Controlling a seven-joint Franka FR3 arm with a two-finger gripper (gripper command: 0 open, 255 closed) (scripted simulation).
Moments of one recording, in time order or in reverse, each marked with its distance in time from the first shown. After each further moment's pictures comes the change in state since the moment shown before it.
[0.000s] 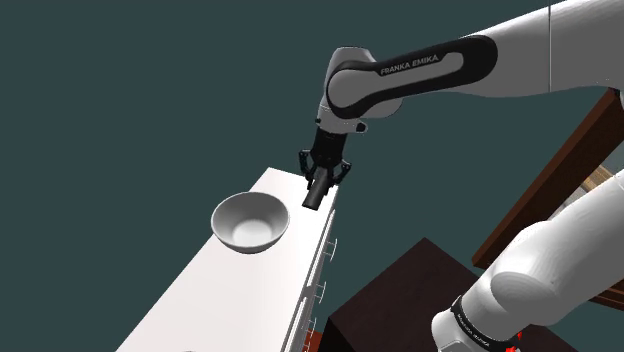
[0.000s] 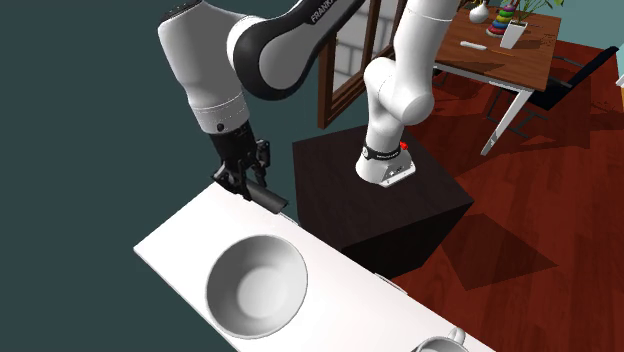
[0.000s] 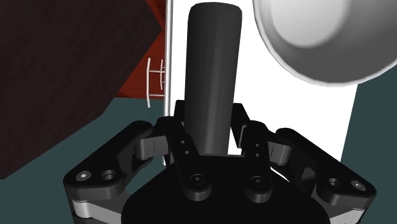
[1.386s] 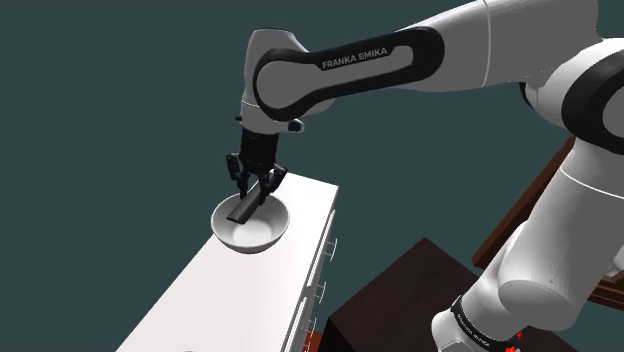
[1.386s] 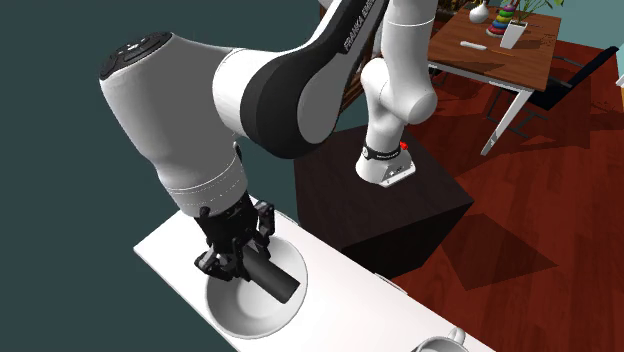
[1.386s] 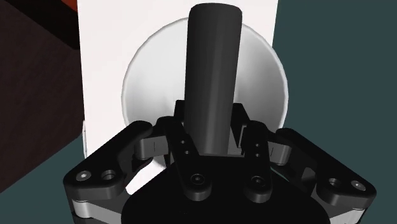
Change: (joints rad) arm 0.141 0.291 0.169 0.370 -0.095 -0.014 0.365
